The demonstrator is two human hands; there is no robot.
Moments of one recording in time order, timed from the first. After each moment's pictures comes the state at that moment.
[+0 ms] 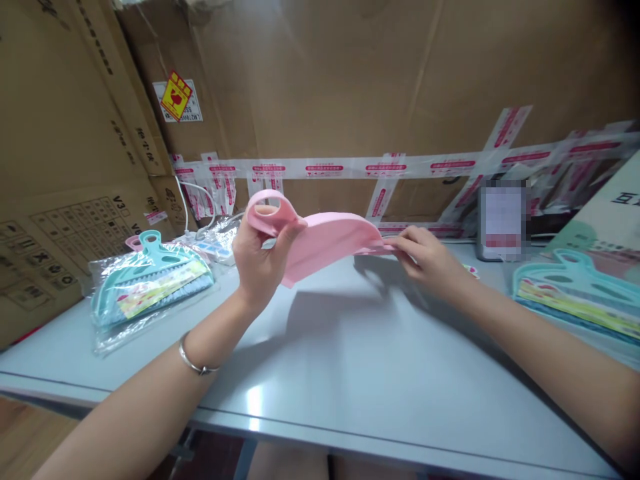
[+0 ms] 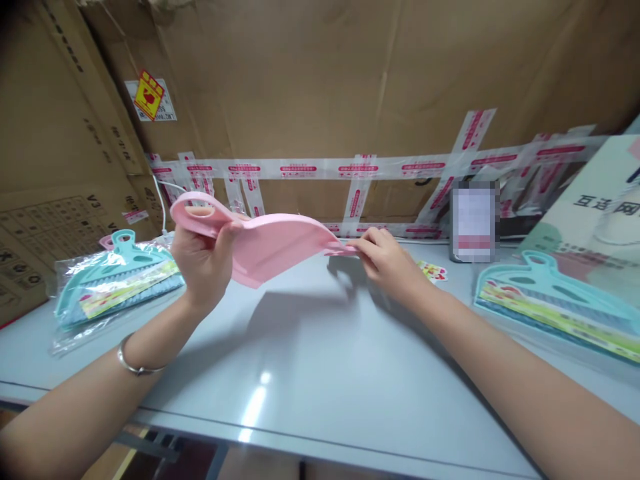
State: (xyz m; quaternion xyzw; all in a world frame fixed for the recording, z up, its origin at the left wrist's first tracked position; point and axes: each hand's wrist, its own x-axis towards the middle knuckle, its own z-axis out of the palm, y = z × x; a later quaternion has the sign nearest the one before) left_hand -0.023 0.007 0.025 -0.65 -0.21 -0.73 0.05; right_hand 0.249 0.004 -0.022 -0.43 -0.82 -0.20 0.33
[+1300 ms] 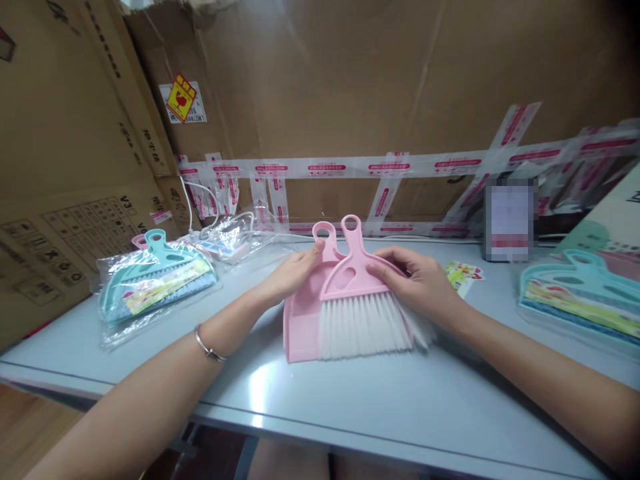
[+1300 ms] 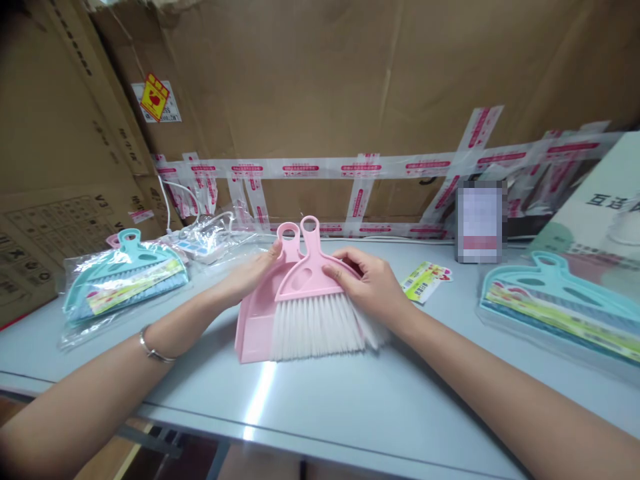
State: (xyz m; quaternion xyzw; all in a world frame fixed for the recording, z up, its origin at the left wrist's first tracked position) left_hand -0.016 0.010 0.000 -0.75 -0.41 -0.34 -0.41; right_hand 0.195 -0.038 -0.013 -0.53 -0.71 0.14 0.45
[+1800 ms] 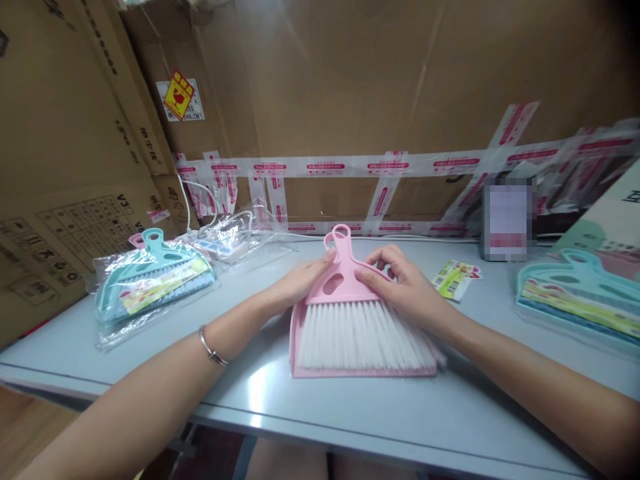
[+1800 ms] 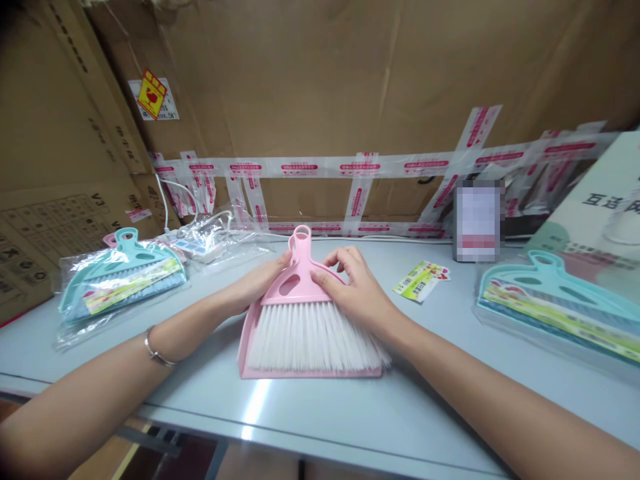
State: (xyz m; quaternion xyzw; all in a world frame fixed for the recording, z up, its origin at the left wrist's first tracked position) left_hand -0.004 0.008 -0.012 -0.69 -0.39 -0.28 -0.54; right_hand 0.180 -0.039 -0.019 -0.54 -0.69 0.17 0.46
